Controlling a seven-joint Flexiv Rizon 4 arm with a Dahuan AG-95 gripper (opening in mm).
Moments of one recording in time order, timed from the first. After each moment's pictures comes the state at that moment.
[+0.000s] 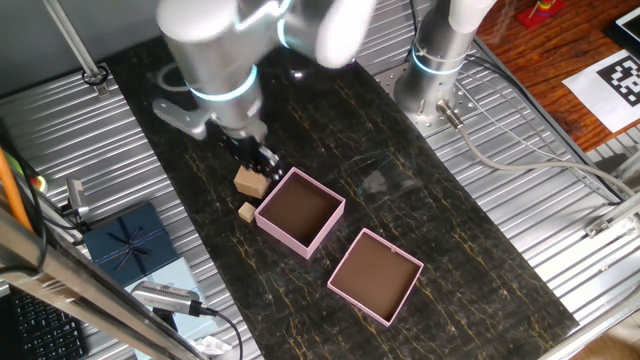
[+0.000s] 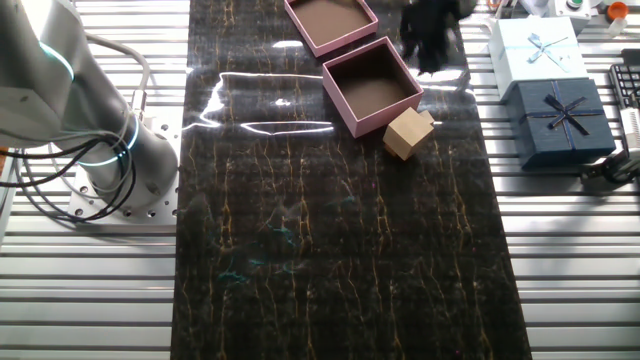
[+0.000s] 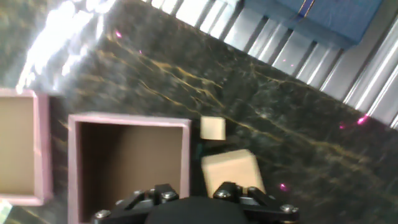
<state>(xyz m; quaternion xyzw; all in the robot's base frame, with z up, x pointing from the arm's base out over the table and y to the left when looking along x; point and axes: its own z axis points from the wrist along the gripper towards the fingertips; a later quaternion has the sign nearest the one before) 0.511 0.136 0.181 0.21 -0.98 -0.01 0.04</state>
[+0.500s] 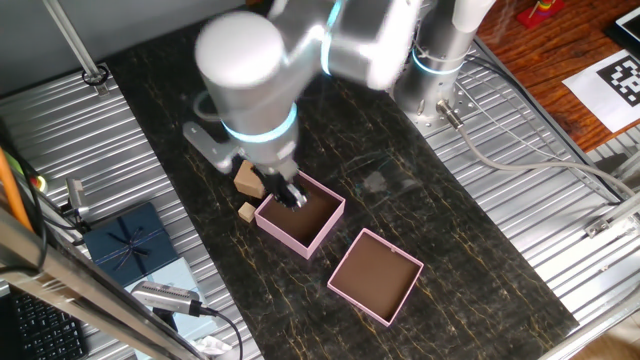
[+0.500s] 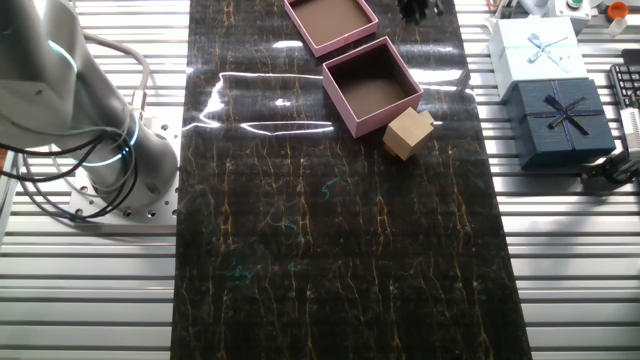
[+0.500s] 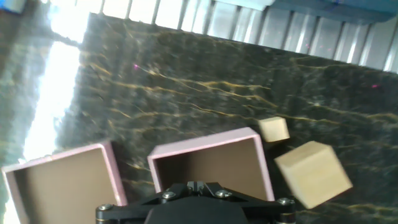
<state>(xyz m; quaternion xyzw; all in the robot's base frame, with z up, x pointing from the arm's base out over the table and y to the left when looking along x) 0.502 0.208 0.183 0.13 -0.99 -0.01 0.04</state>
